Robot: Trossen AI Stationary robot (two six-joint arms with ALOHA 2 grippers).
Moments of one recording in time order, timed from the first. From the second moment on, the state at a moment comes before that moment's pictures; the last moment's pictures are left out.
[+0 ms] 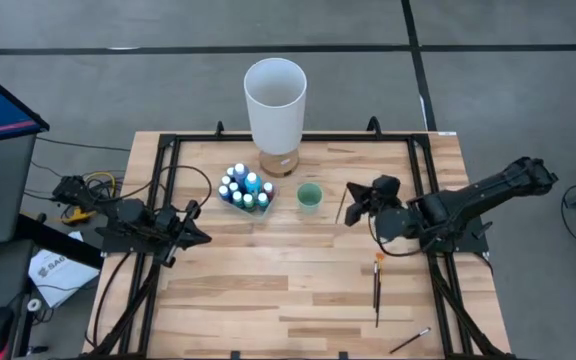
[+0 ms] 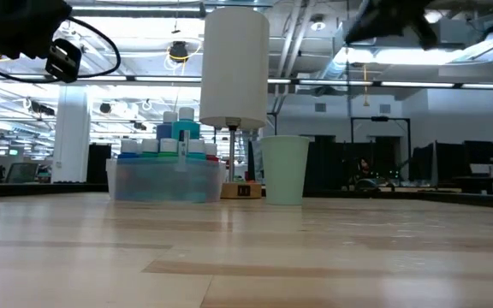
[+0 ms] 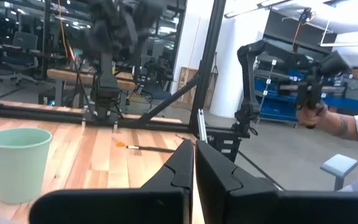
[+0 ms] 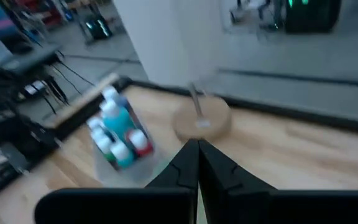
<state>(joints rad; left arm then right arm) -0.41 0.08 0.03 0.19 -0.16 -0.16 0.36 1.13 0.89 -0.46 1.08 0.95</state>
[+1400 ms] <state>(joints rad) -0.41 0.08 0.03 0.20 -0.17 -0.16 0.18 1.32 0.89 0.18 0.93 0.23</state>
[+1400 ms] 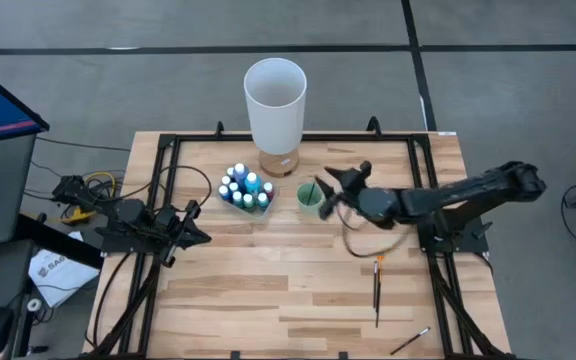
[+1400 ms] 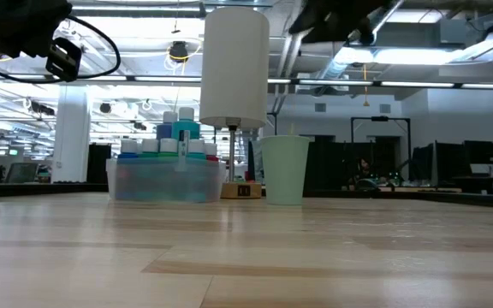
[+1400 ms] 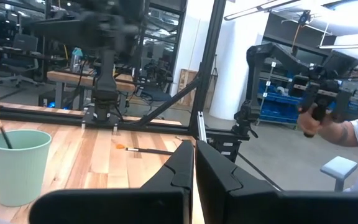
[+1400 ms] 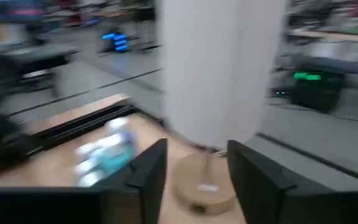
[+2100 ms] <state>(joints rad) -0.41 0.08 0.03 0.20 -0.16 -0.16 0.46 1.47 1.02 -1.28 0.18 1.65</state>
